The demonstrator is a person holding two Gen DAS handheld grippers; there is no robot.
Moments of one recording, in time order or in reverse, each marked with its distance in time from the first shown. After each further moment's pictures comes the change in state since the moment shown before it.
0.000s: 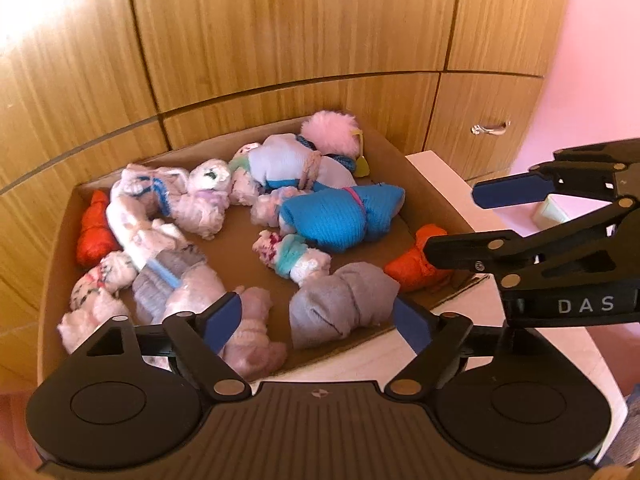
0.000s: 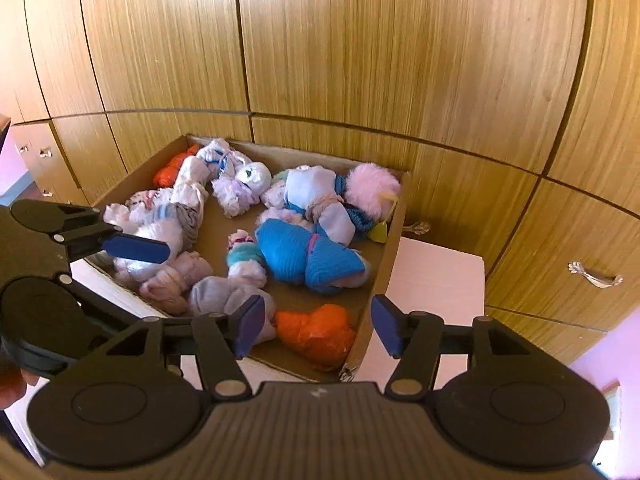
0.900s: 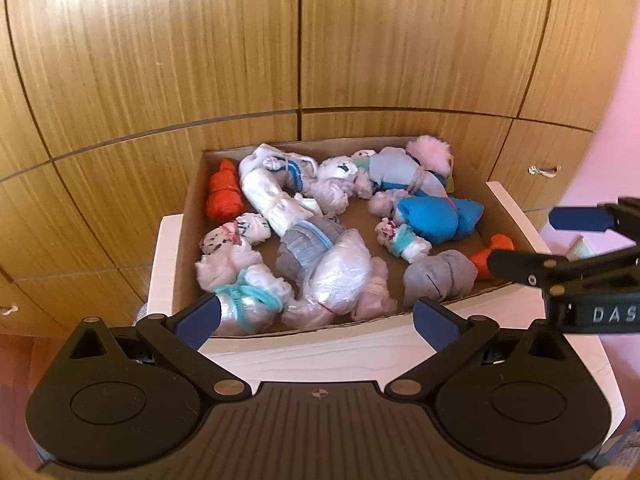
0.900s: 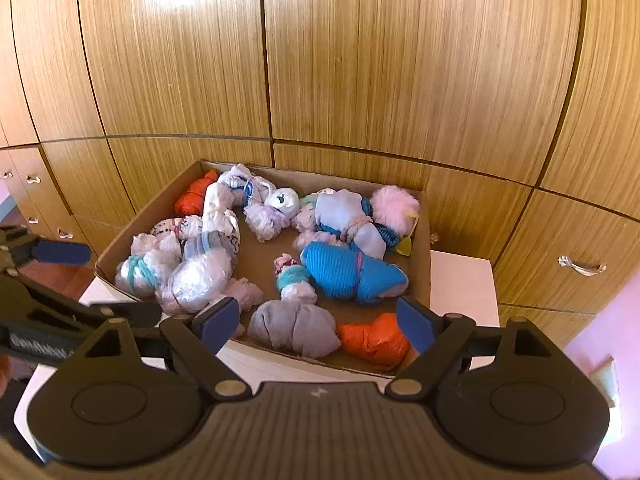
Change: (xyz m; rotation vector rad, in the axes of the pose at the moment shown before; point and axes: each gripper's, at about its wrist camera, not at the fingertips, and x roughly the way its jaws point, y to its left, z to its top) left arm -0.067 0.068 -0.031 -0.171 -0.034 0.113; right arm -0.018 0.056 0.013 0.065 -0.039 -0.084
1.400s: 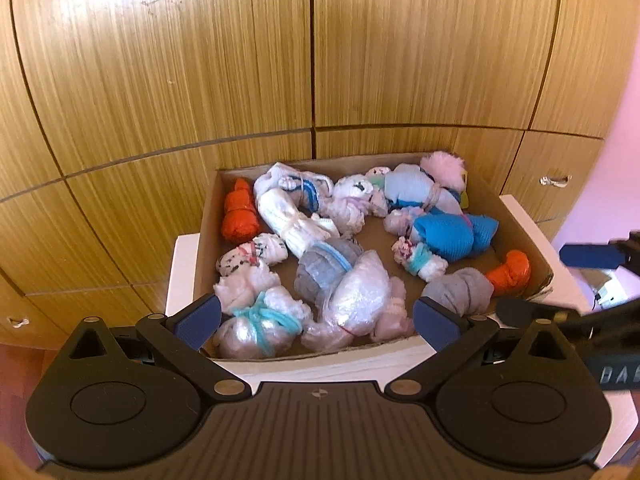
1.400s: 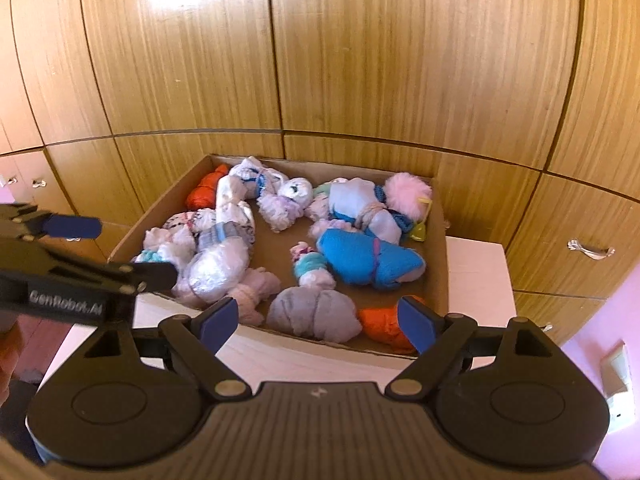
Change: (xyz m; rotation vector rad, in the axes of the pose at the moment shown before) left arm 0.001 0.005 0.006 0.012 -0.043 0.033; right arm -0.002 0.011 -0.010 0.026 0.008 0.027
